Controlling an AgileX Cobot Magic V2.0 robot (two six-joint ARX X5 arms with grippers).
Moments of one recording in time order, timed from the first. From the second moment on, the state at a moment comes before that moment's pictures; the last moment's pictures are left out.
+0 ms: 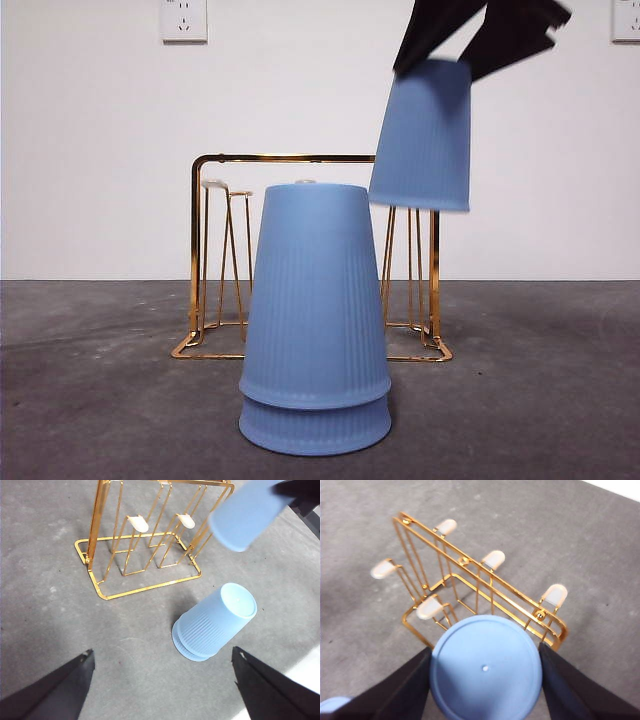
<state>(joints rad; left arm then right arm) -0.09 0.54 0.80 -0.90 0.57 -0.02 0.50 1.25 1.12 -0.47 -0.21 -0.03</state>
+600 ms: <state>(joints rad) -0.09 0.54 0.80 -0.90 0.57 -0.02 0.50 1.50 1.12 -0.39 -0.21 -0.02</state>
